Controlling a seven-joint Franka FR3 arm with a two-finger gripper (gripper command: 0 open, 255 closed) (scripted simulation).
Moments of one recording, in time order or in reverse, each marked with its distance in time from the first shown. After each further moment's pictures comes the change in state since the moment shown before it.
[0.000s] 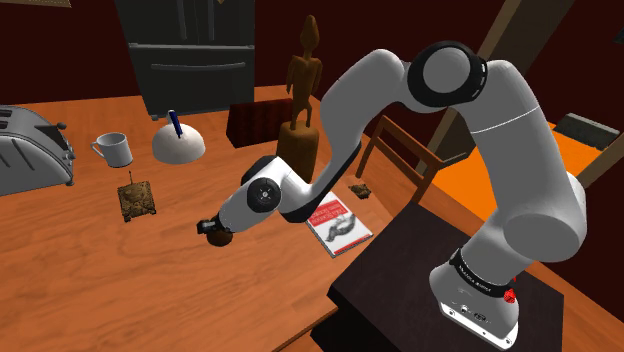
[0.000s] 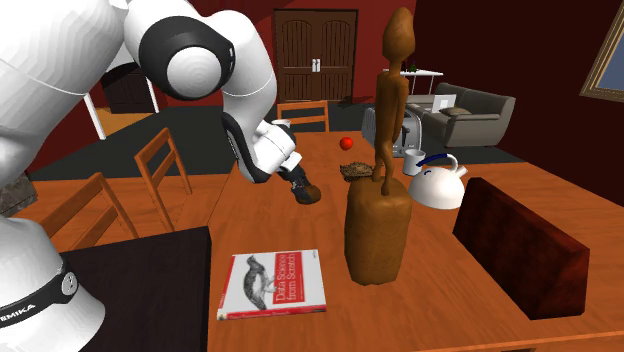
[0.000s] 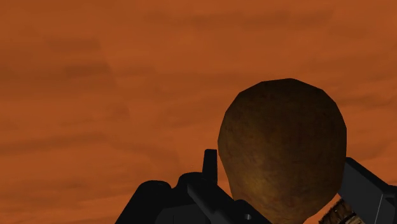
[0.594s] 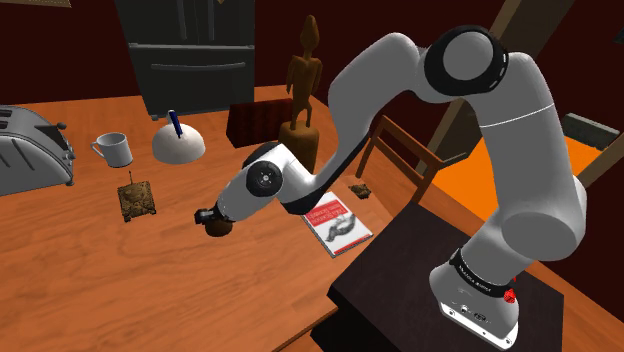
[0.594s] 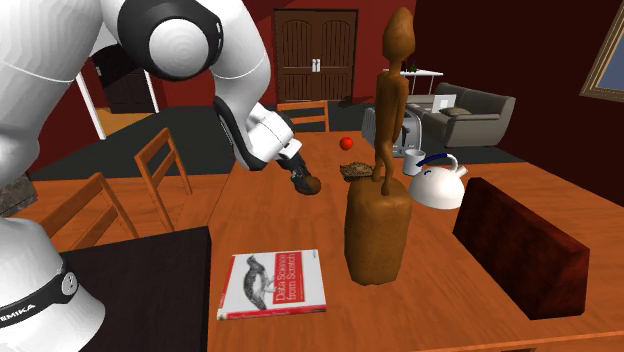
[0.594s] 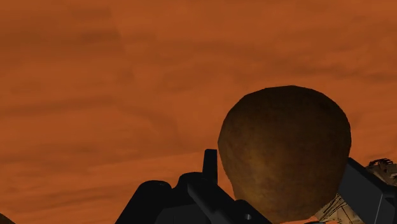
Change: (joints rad) arm -0.035 -0.089 0.041 -0.049 0.093 0.000 -0.070
